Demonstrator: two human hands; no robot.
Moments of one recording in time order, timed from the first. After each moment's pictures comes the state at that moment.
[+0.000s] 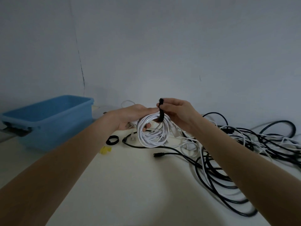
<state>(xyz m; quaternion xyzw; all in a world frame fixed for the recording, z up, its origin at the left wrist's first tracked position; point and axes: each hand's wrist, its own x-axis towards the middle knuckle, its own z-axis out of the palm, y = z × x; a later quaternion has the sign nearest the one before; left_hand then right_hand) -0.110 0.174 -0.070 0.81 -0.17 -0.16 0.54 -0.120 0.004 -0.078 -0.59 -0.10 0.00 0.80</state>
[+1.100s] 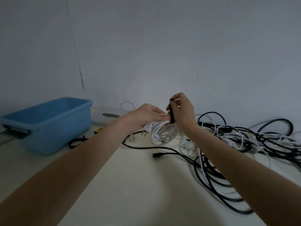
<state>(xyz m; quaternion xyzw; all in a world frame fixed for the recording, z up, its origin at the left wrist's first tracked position) -0.110 0.141 -0.076 0.81 -0.16 -0.11 0.55 -0.113 0.002 -0.091 -0.78 -0.07 -0.30 0.54</state>
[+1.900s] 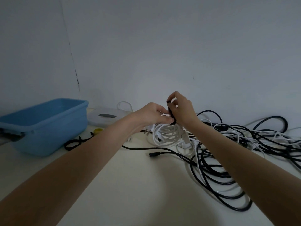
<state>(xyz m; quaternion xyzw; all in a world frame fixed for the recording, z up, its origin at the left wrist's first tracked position) -0.120 0.122 -0.070 0.84 -0.21 -0.10 0.49 -0.107 -0.017 -0.087 -0.87 -0.10 -0.28 0.40</state>
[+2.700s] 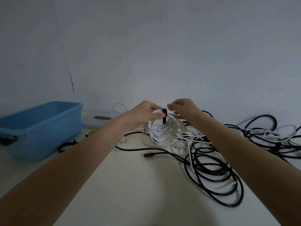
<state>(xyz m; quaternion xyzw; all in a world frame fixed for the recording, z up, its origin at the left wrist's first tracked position) -0.121 0.119 -0.066 0.83 -0.23 -0.05 0.50 -0.116 -0.048 -0.074 -0.83 -0.02 -0.13 0.54</state>
